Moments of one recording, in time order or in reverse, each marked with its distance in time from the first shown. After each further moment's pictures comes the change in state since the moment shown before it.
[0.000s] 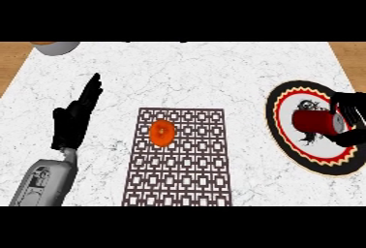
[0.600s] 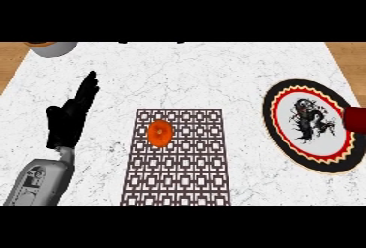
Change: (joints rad) left arm -0.004 0.027 -0.009 -0.020 0.026 0.021 0.020; right arm 0.101 -0.218 -0.151 -0.008 -0.286 0.134 -0.235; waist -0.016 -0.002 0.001
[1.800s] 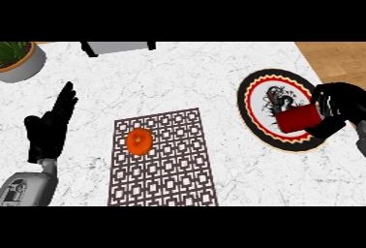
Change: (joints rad) left arm 0.095 0.050 0.049 0.000 0.036 0.063 -0.024; right arm -0.239 0.161 0.451 -0.156 0.320 -0.049 0.979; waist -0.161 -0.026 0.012
